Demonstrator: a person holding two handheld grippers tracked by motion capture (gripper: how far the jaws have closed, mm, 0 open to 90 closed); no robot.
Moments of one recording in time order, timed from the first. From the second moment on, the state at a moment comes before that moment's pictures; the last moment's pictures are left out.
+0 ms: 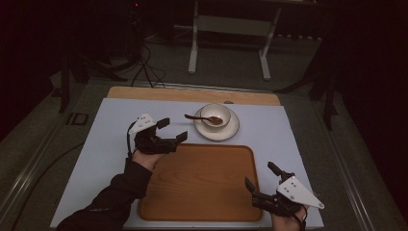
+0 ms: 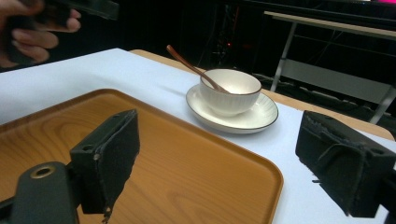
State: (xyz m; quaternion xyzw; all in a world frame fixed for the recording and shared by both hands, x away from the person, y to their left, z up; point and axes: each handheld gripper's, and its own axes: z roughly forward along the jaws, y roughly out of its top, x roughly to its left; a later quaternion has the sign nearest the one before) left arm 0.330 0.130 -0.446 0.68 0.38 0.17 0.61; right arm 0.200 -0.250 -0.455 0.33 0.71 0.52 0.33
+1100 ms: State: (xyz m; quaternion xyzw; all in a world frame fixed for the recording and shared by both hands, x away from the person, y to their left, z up) left arm 0.394 0.071 -0.488 0.53 0.61 0.12 0.58; right arm 0.201 -0.248 -0.457 0.33 0.72 0.53 0.31
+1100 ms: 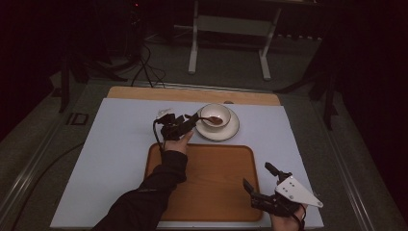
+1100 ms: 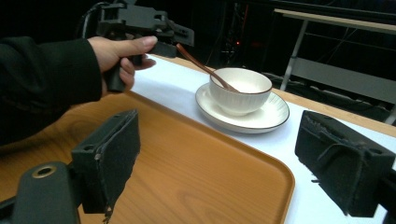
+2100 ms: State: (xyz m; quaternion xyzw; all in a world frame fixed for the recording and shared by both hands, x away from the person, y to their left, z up) left arm 0.410 0.058 -0.508 0.41 0.67 0.10 0.61; right arm 0.203 -0.249 -0.457 0.33 0.72 0.53 0.30
